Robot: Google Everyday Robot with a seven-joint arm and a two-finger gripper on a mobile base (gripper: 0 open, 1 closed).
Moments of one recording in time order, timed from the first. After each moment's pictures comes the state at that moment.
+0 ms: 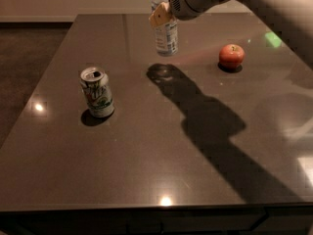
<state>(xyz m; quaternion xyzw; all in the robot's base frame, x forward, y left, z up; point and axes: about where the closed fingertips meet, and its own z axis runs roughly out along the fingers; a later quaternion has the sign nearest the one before) 0.730 -0.039 0.988 -0.26 0.86 0.10 0.43</state>
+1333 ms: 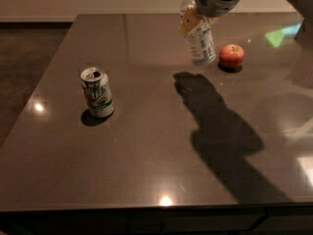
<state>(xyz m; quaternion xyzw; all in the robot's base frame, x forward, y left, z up) 0.680 -0.118 0.990 -0.25 0.91 -0.01 0.33</state>
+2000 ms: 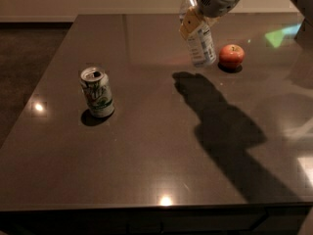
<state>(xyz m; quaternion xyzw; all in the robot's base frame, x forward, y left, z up) 0.679 -0.120 0.984 -0.29 0.91 0.01 0.30</state>
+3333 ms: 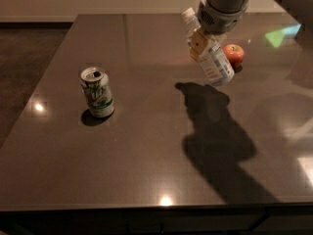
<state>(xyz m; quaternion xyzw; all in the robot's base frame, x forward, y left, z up) 0.628 -0.137 0.957 -0.33 0.91 -0.07 0.22</state>
